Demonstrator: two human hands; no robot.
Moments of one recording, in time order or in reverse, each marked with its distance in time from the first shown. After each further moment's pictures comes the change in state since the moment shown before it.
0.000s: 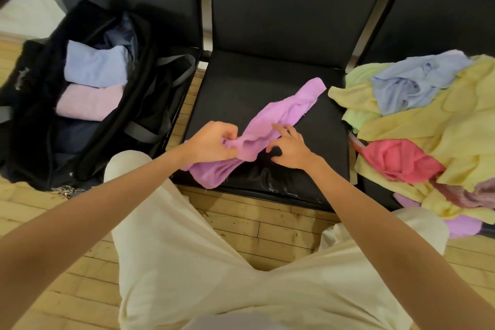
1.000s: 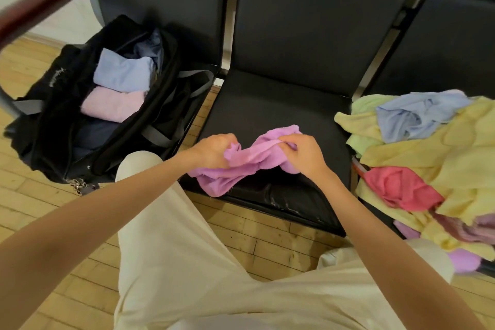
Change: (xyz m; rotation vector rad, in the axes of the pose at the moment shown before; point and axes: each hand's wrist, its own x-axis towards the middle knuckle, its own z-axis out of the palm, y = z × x) left_hand -0.007 -0.018 -0.005 0.247 -0.102 -0.135; right_hand -0.021 -0.036 -0.054 0.224 0.231 0.139
